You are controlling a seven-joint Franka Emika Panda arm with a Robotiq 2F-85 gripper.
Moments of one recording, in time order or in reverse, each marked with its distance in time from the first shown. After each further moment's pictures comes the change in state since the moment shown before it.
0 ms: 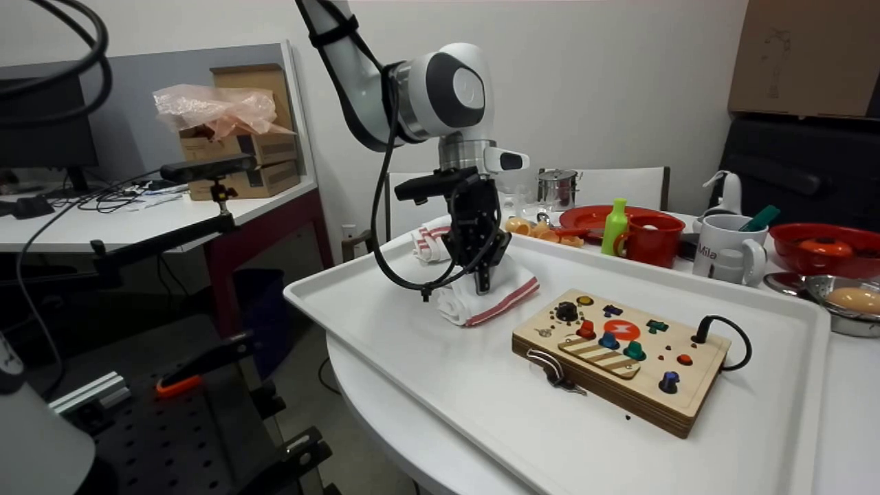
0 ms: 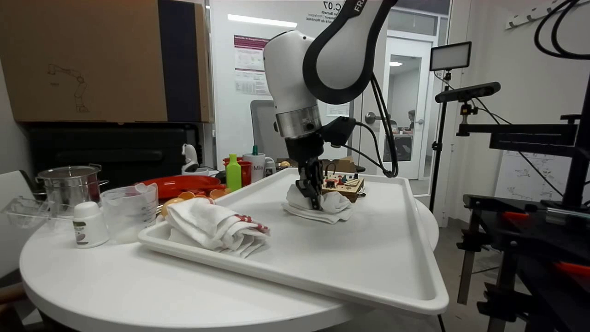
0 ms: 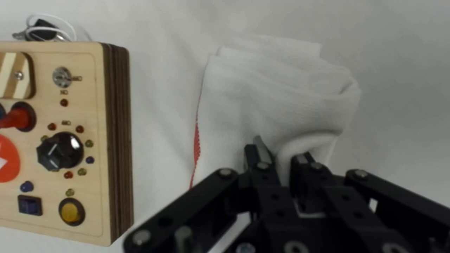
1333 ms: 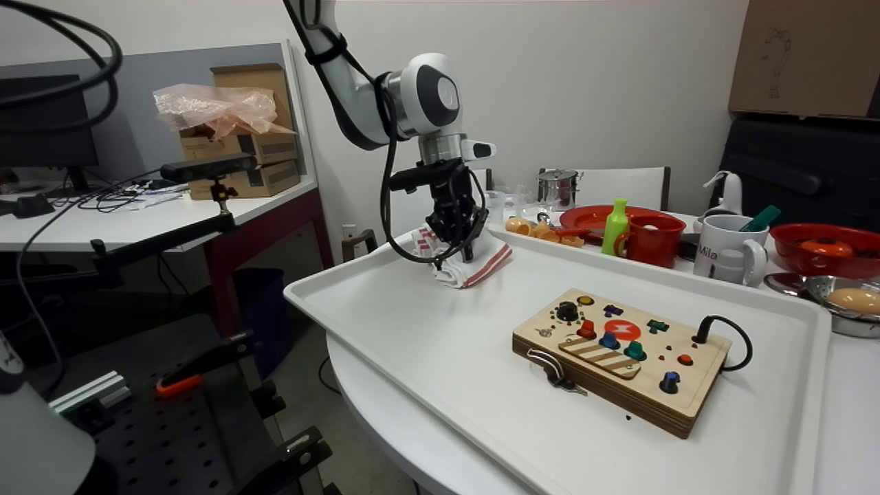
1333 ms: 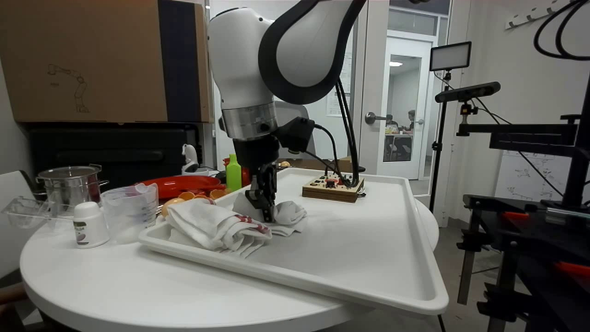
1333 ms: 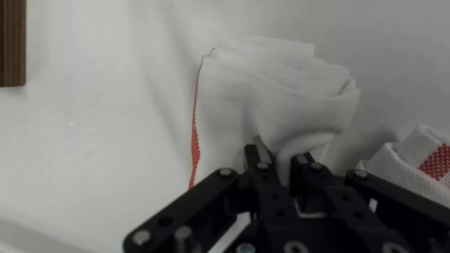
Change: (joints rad) arm 0.083 0.113 0.077 0.210 -0.057 -0.026 -0.008
